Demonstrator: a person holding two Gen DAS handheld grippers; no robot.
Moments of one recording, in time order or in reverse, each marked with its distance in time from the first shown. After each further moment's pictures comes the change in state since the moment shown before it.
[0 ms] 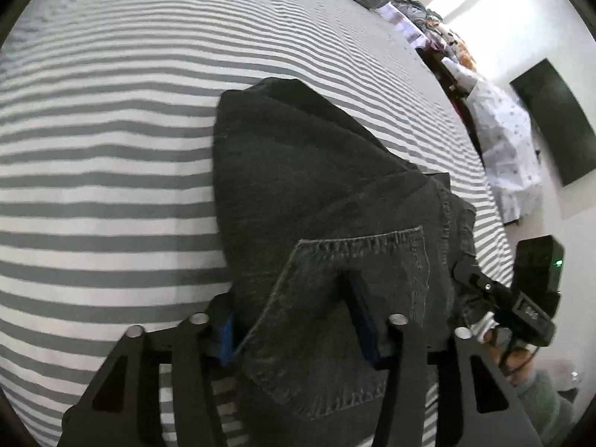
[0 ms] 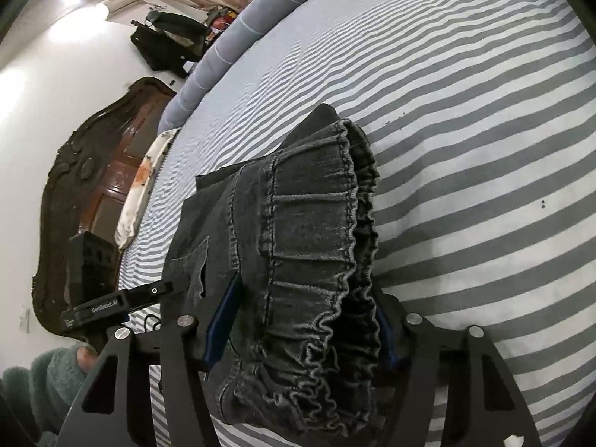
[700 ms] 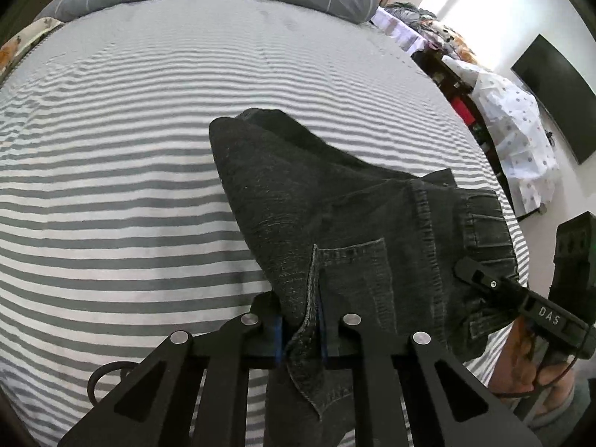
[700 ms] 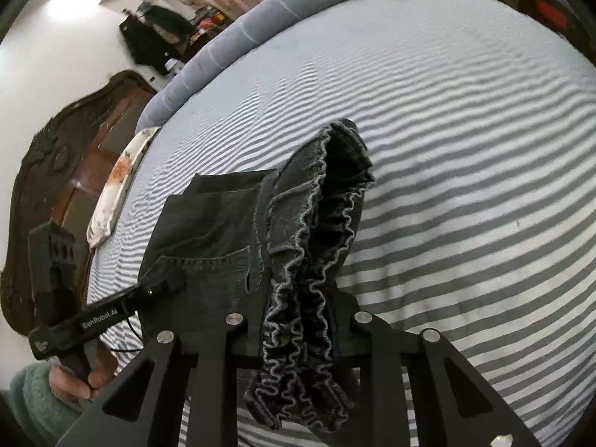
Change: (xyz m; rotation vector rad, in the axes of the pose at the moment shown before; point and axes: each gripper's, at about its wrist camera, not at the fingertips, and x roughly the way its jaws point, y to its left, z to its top) left arm -0.055 -0.034 -0.003 0.088 -0.085 0.120; right arm -0.031 0.081 -0.001 -0.069 -0.035 -0.172
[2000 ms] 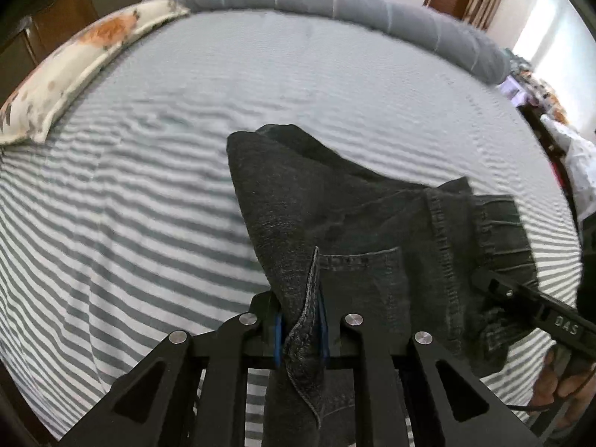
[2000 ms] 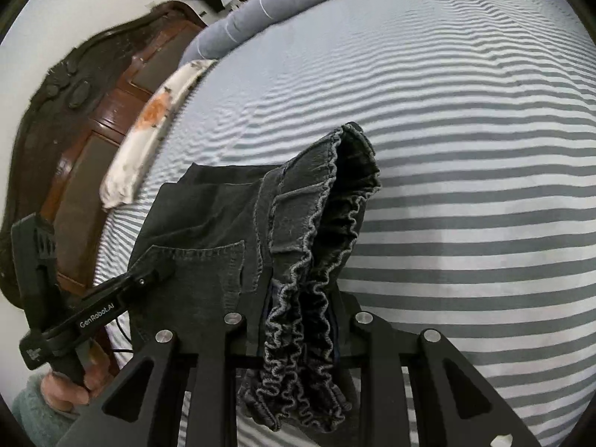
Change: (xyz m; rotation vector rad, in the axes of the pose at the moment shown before) left arm -0.048 0.265 0.052 -0.187 -0.060 0.327; right arm 0.225 0.234 0.058 -0.170 0.178 0.078
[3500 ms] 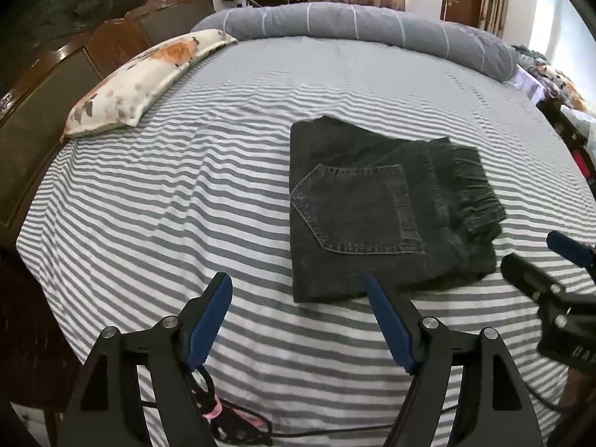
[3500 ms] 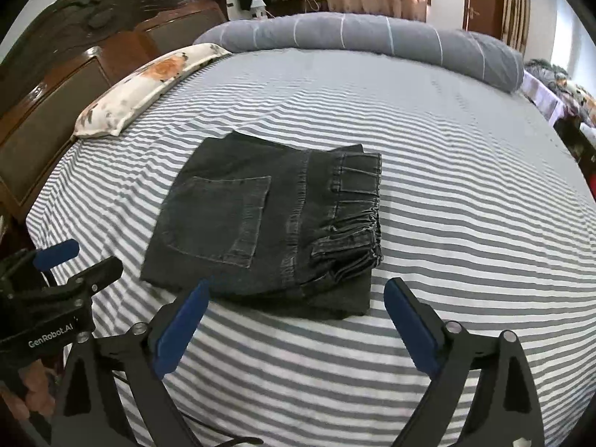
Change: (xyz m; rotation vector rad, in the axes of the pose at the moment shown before) left arm -0.116 -0.007 -0.113 0.023 -0.133 0.165; right arm -0.077 0.101 -0.103 -0.318 -0.134 -0.338
